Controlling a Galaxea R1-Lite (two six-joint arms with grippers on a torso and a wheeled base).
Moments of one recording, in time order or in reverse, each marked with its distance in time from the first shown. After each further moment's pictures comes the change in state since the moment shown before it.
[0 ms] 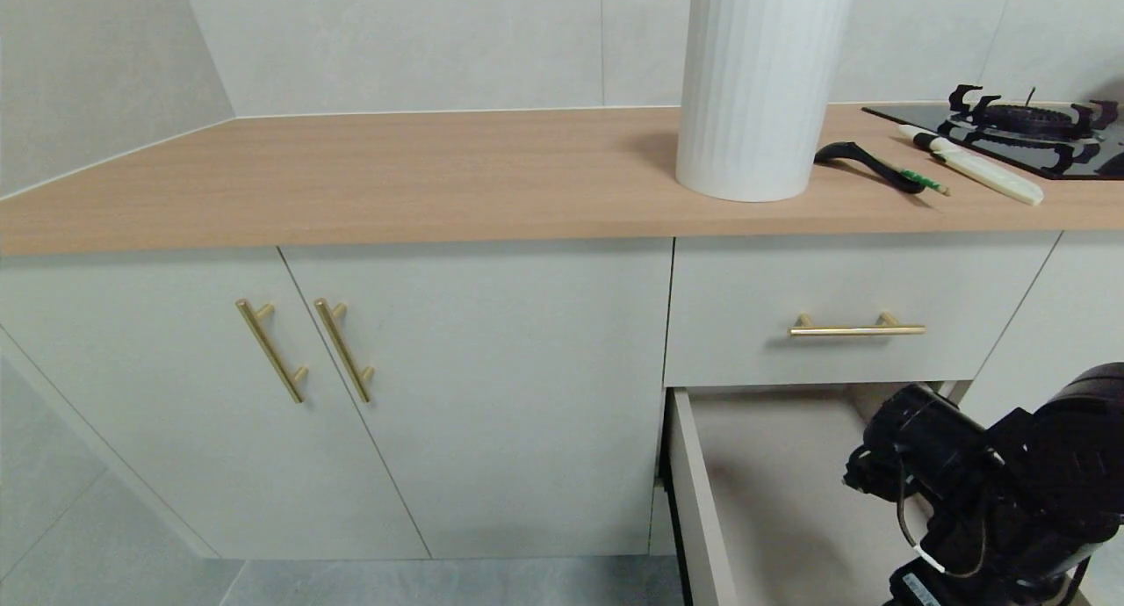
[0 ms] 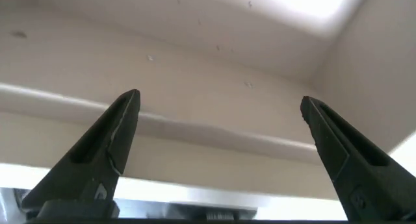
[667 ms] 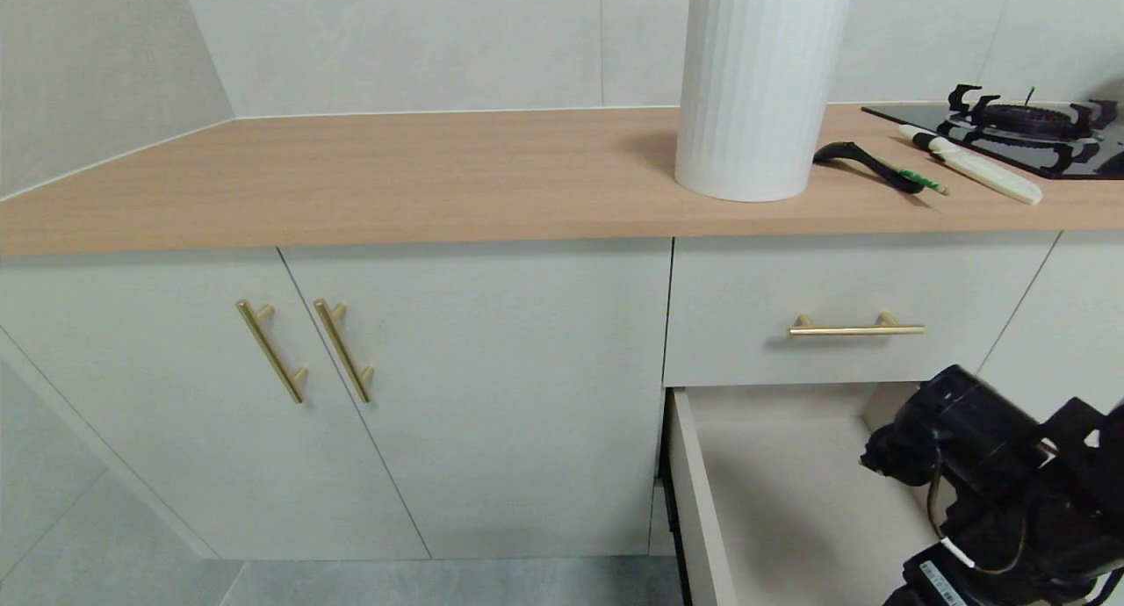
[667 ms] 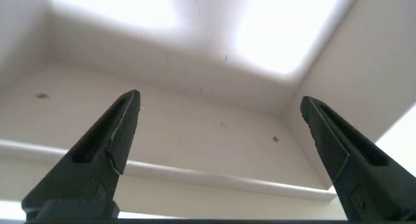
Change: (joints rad) left arm -0.001 0.000 0.000 0.000 0.000 0.000; right arm 0.002 -0.129 -0.003 -0.045 -0.020 0.014
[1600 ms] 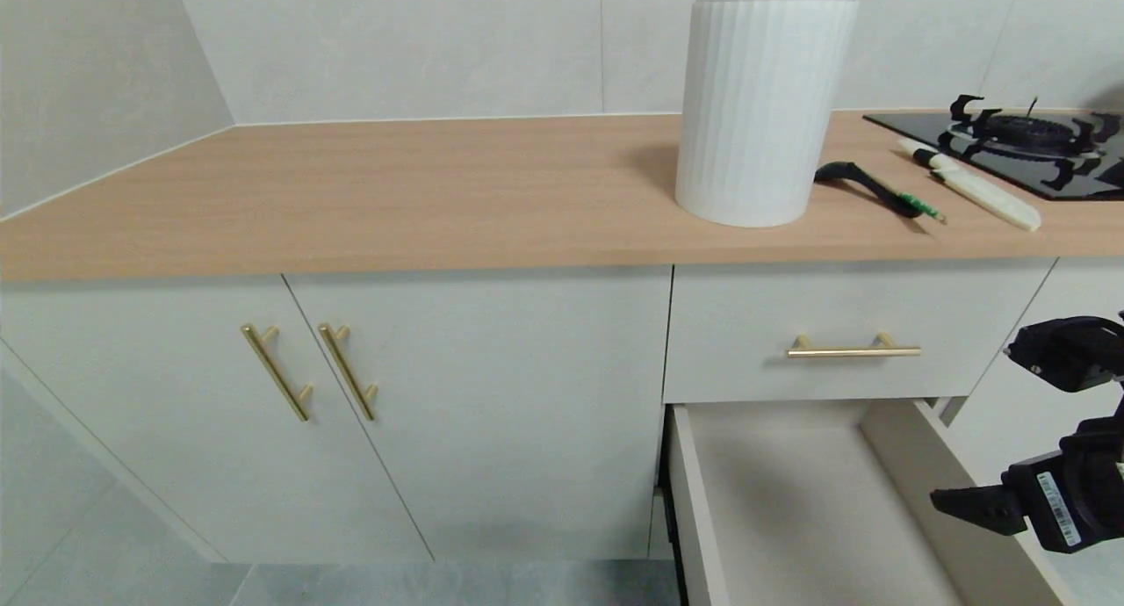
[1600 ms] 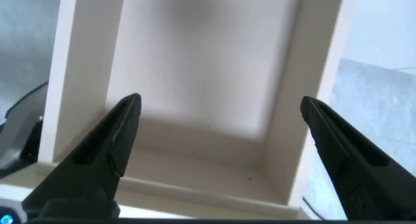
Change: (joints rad) left arm 0.000 0.000 0.000 0.000 0.000 0.000; right arm -0.119 -0.346 -0.002 -0.117 0.002 -0.052
